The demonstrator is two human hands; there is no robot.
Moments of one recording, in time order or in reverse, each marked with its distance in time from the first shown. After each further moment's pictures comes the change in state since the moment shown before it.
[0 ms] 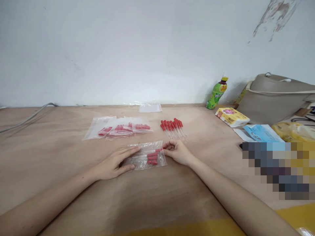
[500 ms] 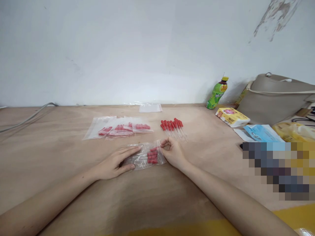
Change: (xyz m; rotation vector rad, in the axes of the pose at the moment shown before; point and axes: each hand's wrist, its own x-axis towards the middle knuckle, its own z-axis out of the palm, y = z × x) left_hand 0.001 -0.001 0.000 0.004 0.008 0.015; right_hand 0.004 0.007 0.026 -0.103 0.230 -0.163
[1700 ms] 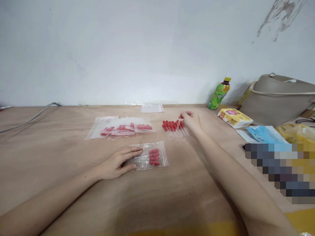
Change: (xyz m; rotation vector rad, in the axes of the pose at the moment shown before) left_hand -0.003 -0.004 0.004 -0.007 0.003 0.001; right_hand 0.094 -0.031 -0.067 0.027 0.426 0.088
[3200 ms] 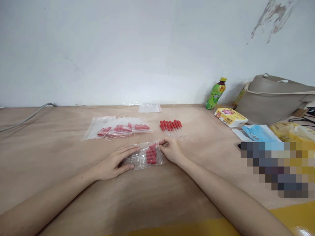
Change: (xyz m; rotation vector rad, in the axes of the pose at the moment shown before) left_hand 0.002 0.005 -0.004 0.007 -0.020 -0.039; right_hand -0.098 0.042 0.026 -0.159 -0.419 -0.071
